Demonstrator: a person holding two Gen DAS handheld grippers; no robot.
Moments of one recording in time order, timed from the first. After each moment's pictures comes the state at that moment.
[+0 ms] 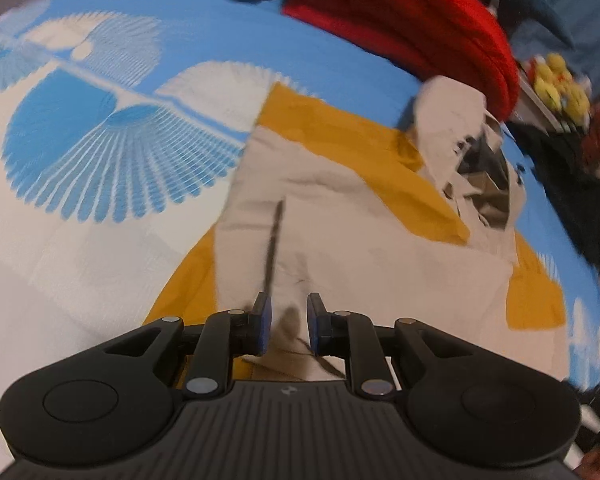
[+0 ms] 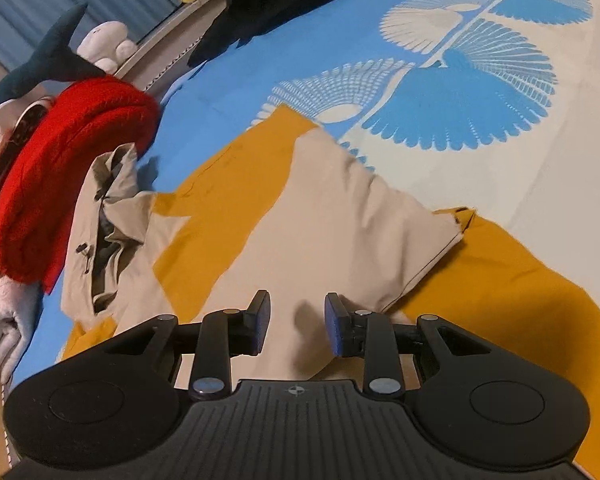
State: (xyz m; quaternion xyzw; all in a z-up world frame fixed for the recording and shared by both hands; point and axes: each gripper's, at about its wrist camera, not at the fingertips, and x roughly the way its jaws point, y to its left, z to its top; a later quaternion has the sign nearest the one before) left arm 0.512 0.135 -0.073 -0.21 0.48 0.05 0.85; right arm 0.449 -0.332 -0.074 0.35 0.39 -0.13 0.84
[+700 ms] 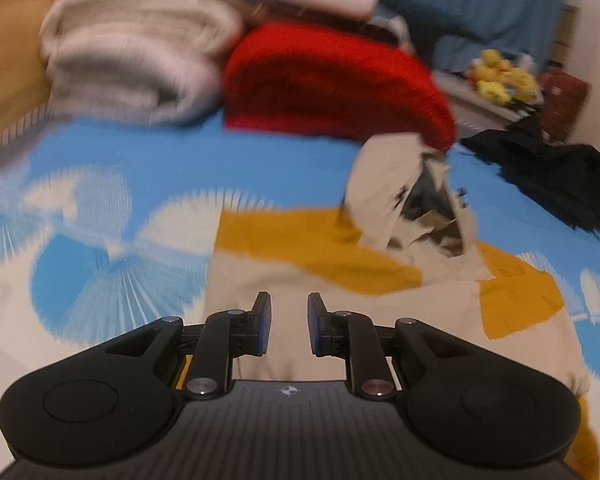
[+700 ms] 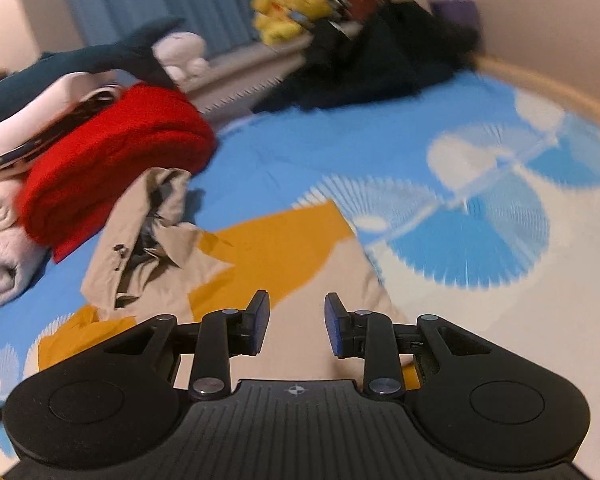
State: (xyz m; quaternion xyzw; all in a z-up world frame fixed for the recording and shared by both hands) left arm 0.480 0.078 0.012 -0.06 0.35 0.04 0.93; right arm 0.426 -0.324 0.020 0.19 0.33 -0.09 0.92
